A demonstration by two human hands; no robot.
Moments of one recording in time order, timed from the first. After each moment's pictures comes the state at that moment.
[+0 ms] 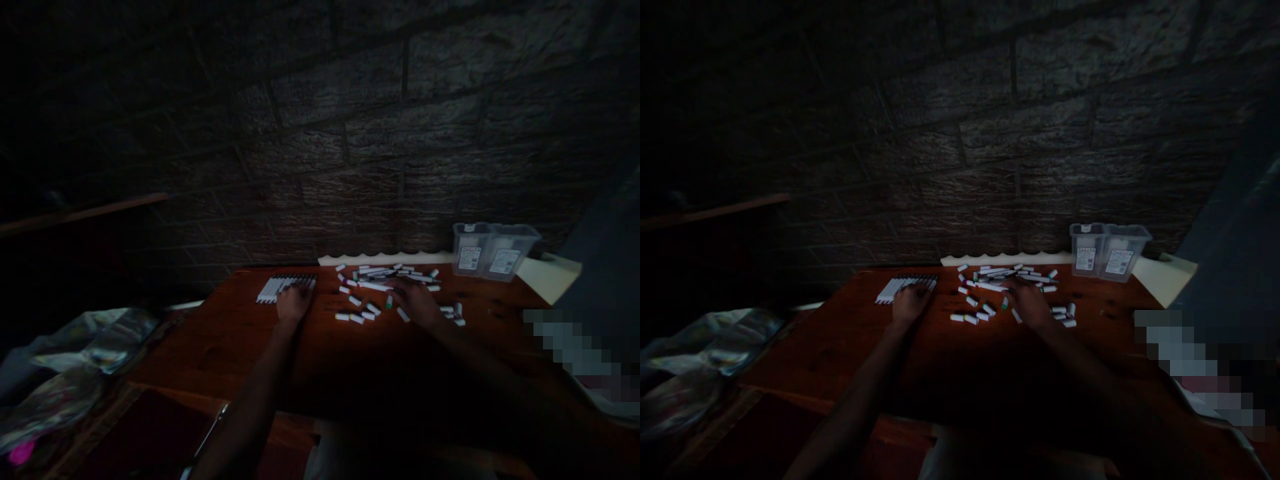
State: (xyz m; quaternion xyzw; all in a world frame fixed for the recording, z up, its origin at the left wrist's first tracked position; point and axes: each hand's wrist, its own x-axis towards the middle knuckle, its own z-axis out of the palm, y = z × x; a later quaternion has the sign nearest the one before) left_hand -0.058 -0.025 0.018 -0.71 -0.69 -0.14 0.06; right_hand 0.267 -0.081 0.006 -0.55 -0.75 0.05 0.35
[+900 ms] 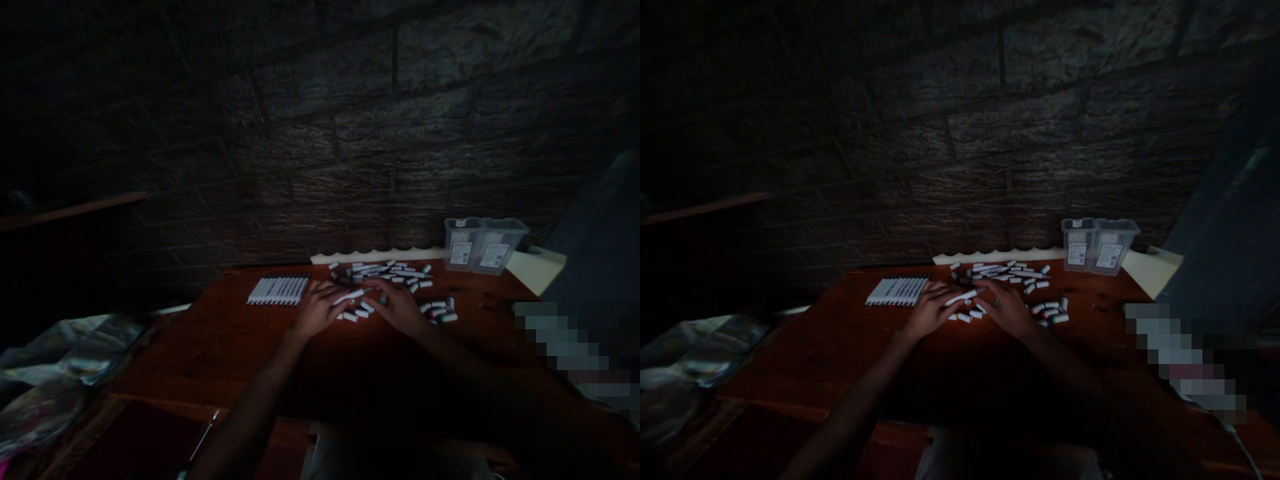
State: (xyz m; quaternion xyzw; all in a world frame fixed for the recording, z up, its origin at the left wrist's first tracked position) left_hand 0.003 -0.058 0.027 -0.91 -0.30 -0.29 0.05; right_hand 0.232 -0.105 0.019 -0.44 -0.76 0.10 0.47
